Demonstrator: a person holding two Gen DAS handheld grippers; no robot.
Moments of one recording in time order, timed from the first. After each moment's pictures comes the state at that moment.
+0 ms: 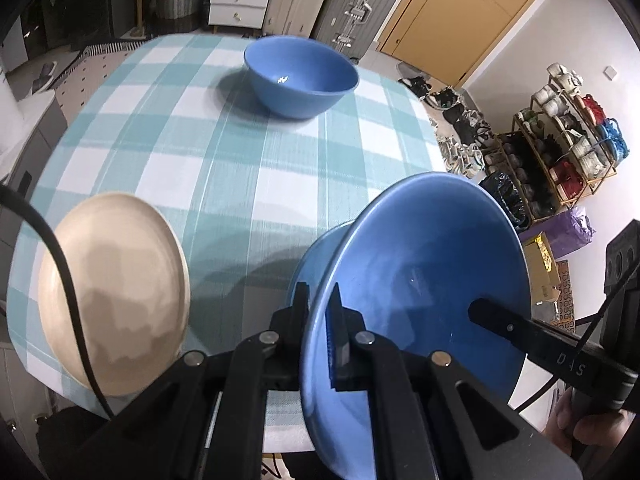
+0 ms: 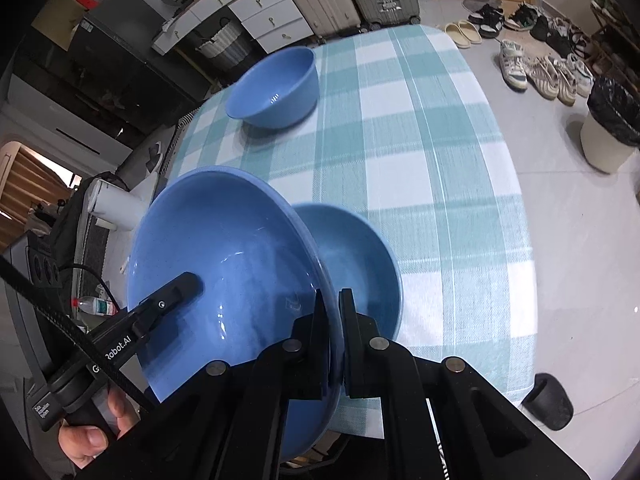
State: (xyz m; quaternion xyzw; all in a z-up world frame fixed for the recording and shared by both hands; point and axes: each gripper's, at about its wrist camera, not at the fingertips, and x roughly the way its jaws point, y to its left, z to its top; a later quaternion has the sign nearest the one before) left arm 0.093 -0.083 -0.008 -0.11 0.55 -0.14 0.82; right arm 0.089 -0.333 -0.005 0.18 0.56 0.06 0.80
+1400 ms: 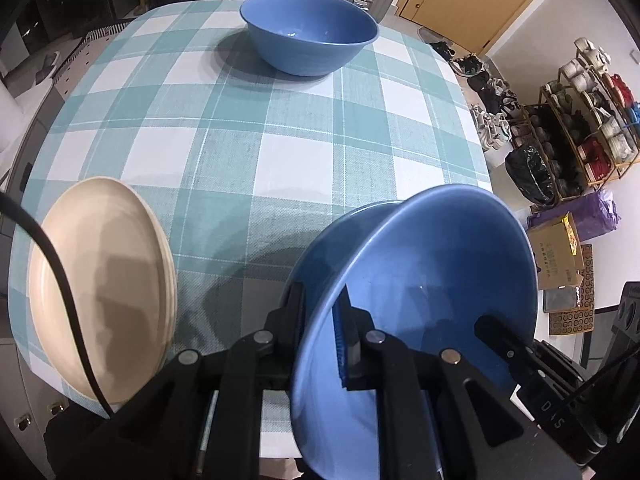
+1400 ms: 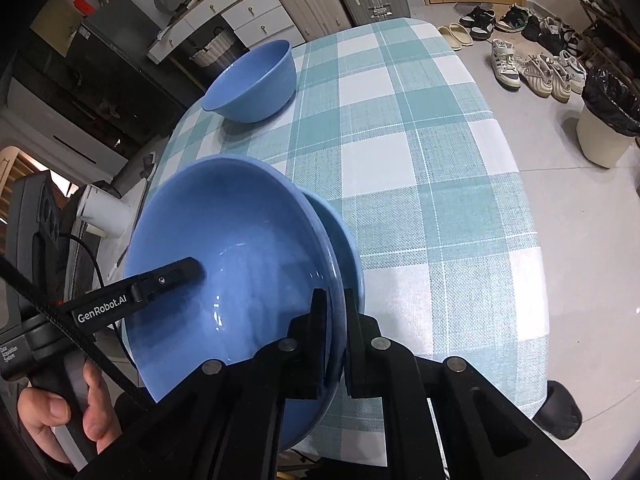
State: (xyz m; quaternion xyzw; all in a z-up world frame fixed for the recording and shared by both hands) left arm 0.116 -0.104 -0.040 -0.07 0.61 -0.11 0.78; right arm 0.084 -0.345 -0.054 0.19 0.54 0.05 0.82
